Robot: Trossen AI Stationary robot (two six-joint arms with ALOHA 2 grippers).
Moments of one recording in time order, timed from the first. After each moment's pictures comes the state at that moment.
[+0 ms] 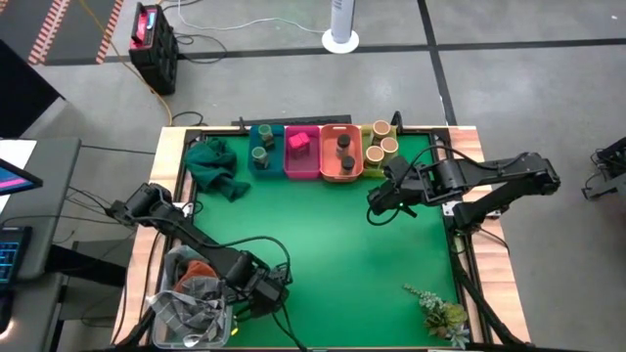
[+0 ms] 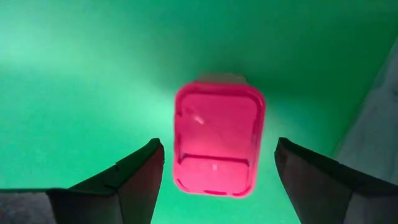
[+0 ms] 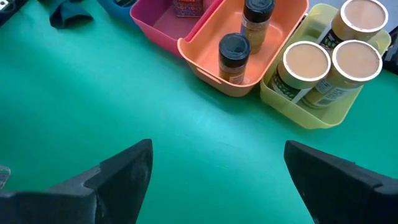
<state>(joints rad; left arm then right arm) -0.58 1.82 1.44 -0.98 -0.06 0.71 0.17 1.30 1.36 -1.19 0.55 1.03</state>
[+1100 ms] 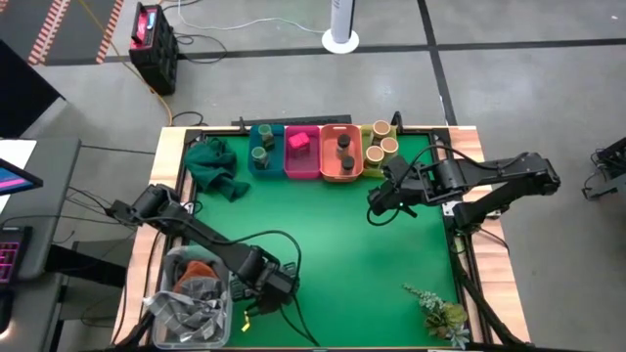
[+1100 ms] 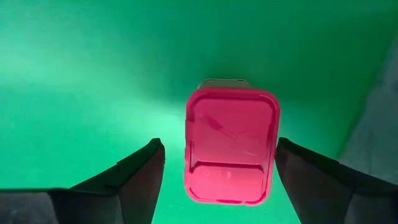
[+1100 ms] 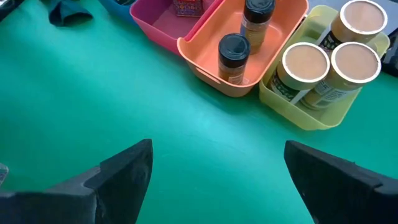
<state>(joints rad) -0.53 1.88 1.49 -1.00 0.02 0.79 0.17 1.30 1.36 -1.19 0.55 1.02</state>
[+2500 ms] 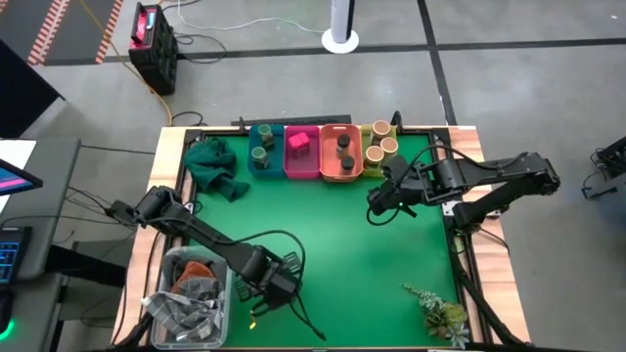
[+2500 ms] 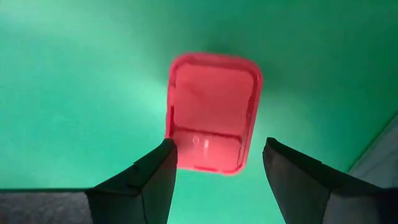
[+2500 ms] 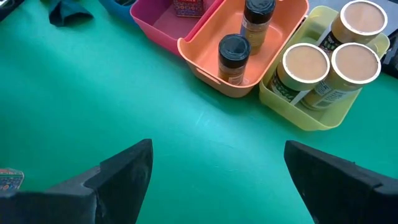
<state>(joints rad) -0.51 1.88 1.58 -1.08 -0.07 0.62 0.17 1.30 1.36 -1.19 0.55 1.01</state>
